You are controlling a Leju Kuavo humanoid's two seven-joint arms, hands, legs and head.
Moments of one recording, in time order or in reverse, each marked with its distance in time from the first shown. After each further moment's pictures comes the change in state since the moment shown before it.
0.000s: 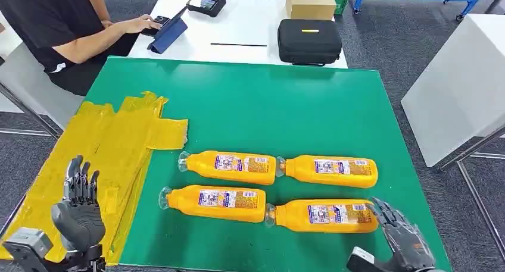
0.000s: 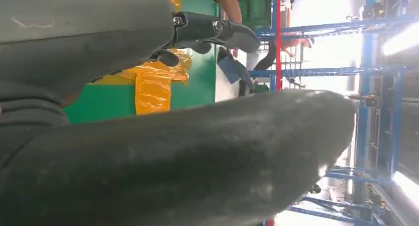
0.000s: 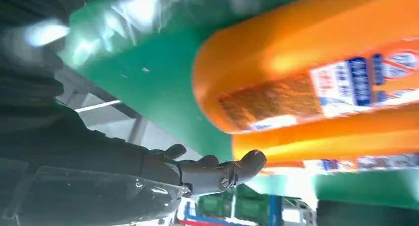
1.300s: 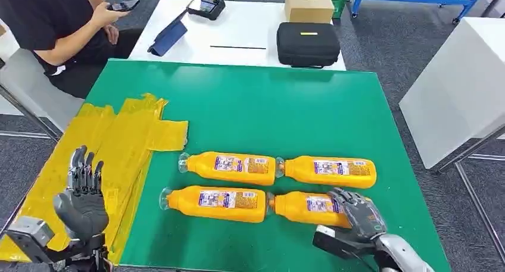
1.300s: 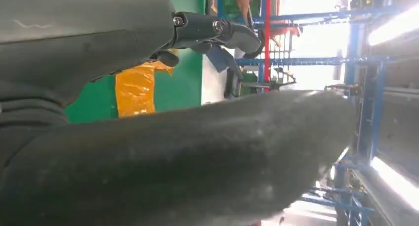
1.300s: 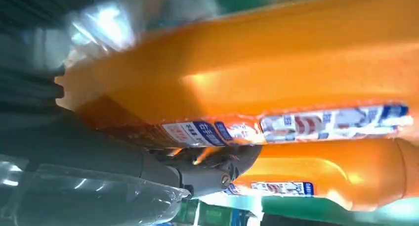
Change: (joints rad) left arm -0.081 0.036 -0.025 0.049 0.054 -0.016 -0.003; right arm -0.338 0.142 0.218 0.358 0.009 0.136 -0.052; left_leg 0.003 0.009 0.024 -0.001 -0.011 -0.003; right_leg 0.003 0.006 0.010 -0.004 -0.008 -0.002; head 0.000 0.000
